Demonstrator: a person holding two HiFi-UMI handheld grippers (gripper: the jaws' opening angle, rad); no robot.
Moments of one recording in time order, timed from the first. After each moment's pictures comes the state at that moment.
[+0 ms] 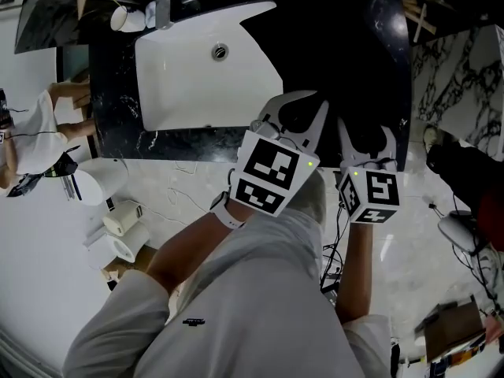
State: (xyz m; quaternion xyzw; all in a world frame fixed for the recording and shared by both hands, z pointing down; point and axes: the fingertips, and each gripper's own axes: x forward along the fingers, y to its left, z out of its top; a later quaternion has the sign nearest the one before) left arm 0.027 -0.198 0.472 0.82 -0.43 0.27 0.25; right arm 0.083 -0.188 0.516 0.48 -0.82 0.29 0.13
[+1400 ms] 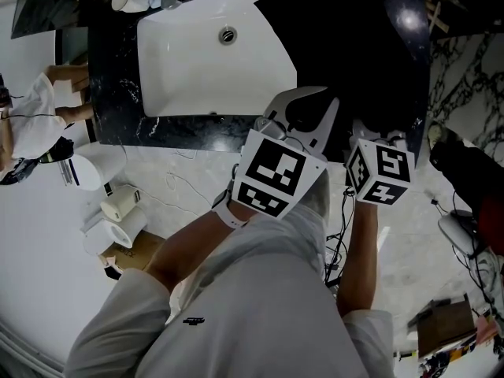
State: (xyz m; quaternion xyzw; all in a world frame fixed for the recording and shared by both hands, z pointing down) left arm 0.011 -0.189 0.475 0.82 -0.44 0.25 0.27; right arm 0.068 -0.208 0.544 0.49 -0.80 0.30 0.17
